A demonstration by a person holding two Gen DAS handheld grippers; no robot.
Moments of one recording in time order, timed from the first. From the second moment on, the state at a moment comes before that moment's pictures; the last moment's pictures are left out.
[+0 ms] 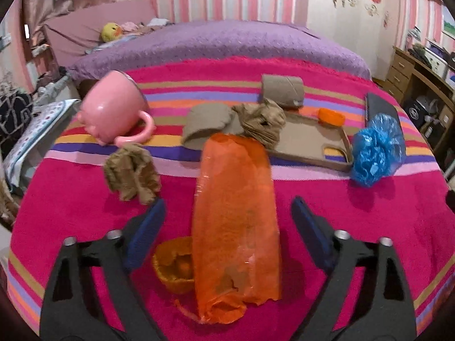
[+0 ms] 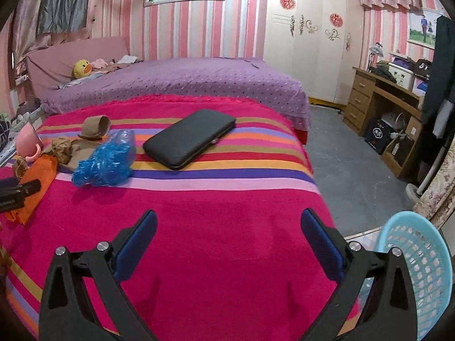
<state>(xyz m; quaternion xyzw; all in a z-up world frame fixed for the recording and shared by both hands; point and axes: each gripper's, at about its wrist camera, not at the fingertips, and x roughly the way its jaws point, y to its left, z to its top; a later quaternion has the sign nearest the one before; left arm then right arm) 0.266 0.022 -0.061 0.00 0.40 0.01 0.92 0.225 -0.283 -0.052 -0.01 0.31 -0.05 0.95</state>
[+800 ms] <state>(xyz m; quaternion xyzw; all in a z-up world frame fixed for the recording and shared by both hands) 0.222 0.035 0.000 -0.05 0.30 -0.04 0.95 0.226 -0.258 -0.040 -0.01 0.30 -0.01 0.95</state>
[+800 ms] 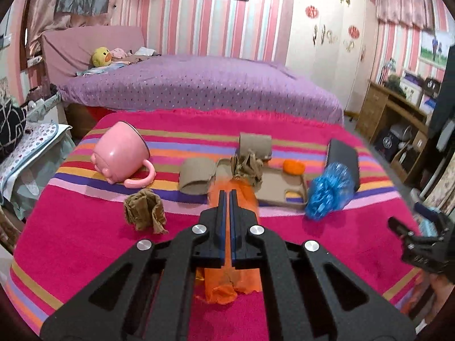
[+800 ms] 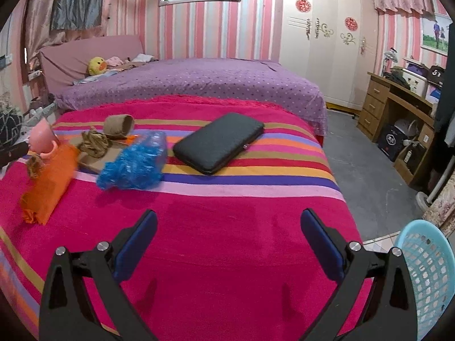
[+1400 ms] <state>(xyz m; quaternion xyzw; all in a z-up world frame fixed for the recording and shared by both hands) 0.262 0.011 -0.054 0.00 0.39 -0.01 0.92 0.237 -0.255 -0.051 0.00 0.32 -0.02 0.95</state>
